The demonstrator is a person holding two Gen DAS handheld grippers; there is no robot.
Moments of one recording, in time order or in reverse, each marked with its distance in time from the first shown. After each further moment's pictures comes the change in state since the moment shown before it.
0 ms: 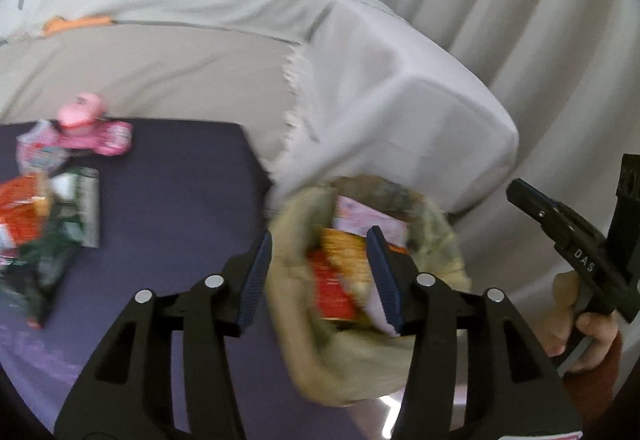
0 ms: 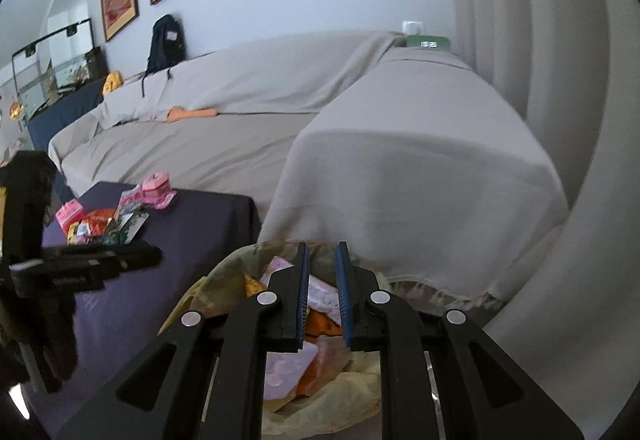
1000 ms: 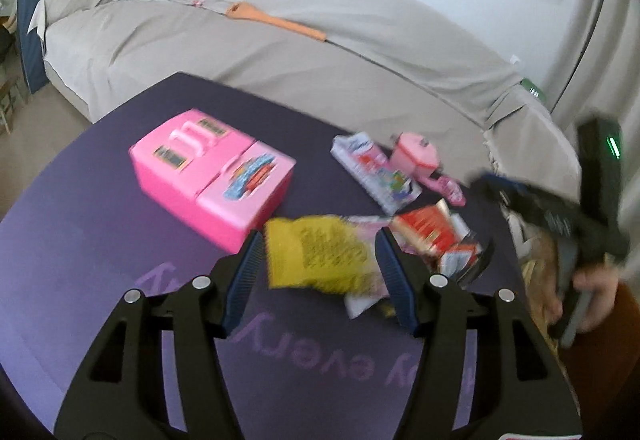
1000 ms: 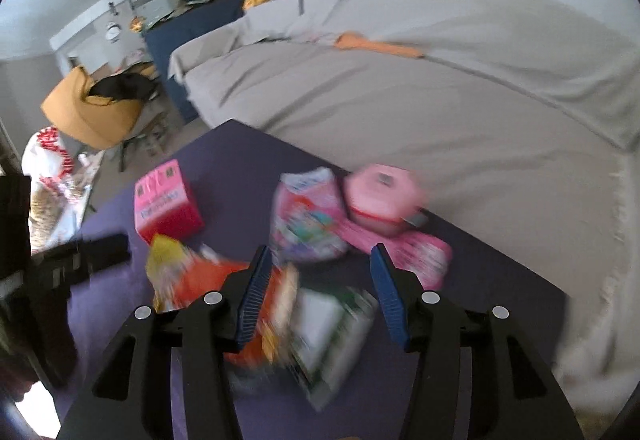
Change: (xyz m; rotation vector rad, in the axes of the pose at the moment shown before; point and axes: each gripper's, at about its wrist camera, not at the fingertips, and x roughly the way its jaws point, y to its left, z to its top) left arm -0.130 0.272 -0.037 -0.317 -0.138 0.343; right arm 0.232 0.305 0.079 -0.279 0.260 0.514
